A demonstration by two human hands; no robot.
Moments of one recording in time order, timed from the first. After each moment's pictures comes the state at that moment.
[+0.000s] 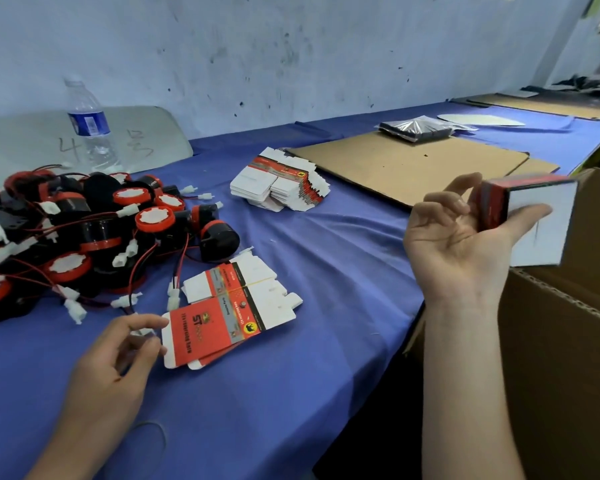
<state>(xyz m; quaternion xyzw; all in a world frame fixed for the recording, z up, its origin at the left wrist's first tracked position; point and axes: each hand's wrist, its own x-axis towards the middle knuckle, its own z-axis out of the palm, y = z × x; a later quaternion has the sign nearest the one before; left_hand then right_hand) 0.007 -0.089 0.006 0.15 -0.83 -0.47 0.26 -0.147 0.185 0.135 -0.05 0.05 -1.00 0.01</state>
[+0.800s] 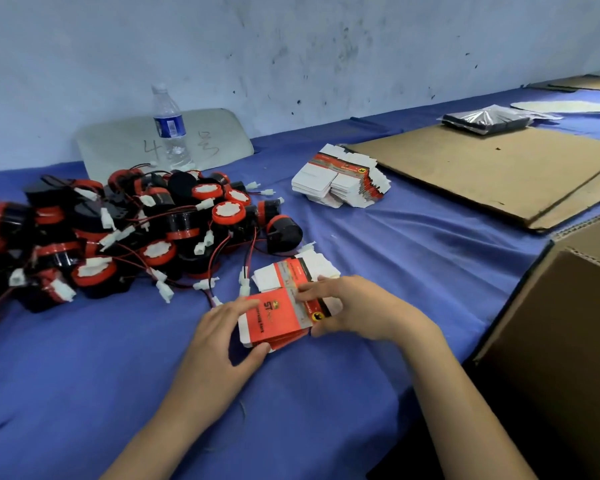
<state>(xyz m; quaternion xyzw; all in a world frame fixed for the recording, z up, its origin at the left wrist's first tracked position) 0.005 -0.083 0.006 0.08 -0.92 -0.32 0.22 -0.155 0.089 0.039 -0.42 0.86 -0.24 0.16</state>
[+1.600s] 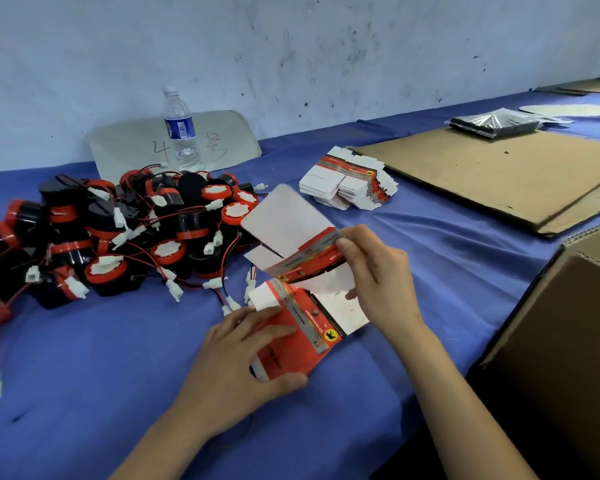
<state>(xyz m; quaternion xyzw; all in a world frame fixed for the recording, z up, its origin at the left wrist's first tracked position) 0.008 -0.082 0.009 0.03 -0.97 -0.21 0.11 -0.134 0.084 0.059 -0.36 0.75 -0.53 -0.17</state>
